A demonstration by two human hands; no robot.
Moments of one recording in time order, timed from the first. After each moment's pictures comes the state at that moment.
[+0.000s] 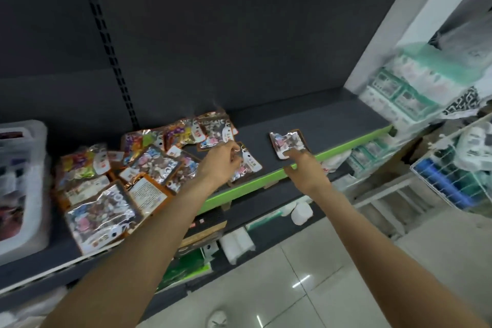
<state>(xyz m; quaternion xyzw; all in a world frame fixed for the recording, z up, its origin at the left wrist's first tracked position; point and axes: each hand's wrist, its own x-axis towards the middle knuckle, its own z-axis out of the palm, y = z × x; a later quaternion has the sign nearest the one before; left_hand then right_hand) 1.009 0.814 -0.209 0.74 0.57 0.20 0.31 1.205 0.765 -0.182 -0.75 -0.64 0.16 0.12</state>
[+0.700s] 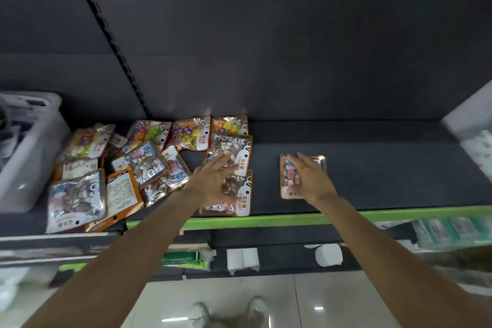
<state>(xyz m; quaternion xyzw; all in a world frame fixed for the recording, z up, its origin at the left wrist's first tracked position) 1.050 0.881 -0.273 0.71 0.66 -0.06 0.22 1.298 0.944 -0.261 -0.57 -0.79 0.23 -0.03</state>
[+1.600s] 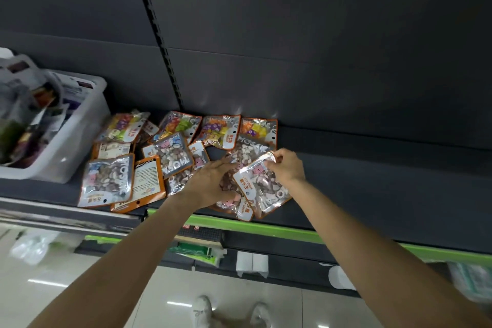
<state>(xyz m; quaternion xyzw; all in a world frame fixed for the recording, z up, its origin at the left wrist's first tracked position) 1.016 0.856 -0.271 0.64 0.73 0.07 0.24 1.184 0.965 -0.261 -0.59 -0.68 0.41 0.13</state>
